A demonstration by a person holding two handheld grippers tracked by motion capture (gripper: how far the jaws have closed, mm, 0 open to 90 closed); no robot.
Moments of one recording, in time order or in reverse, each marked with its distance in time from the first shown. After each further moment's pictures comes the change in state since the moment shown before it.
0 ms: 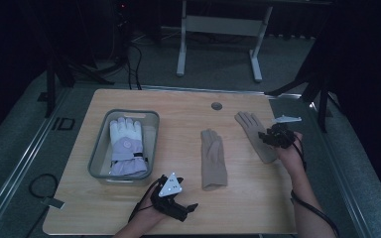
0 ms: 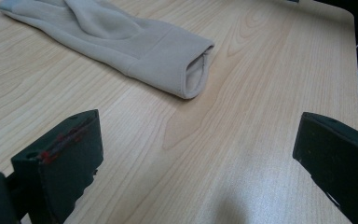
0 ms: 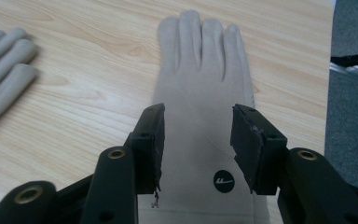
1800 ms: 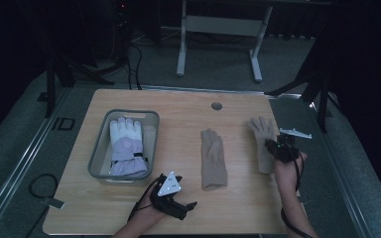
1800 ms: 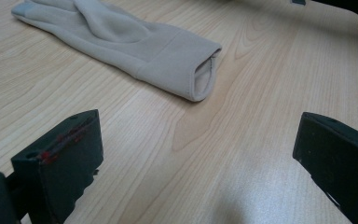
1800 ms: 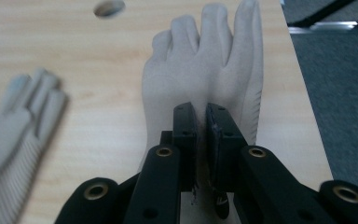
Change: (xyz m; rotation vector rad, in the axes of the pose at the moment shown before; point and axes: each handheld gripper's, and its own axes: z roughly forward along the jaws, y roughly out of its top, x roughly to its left) left arm 0.003 0.000 -0.001 -0.005 0.027 0.002; right arm 0.043 -0.031 -0.051 -0.063 -0.136 0.321
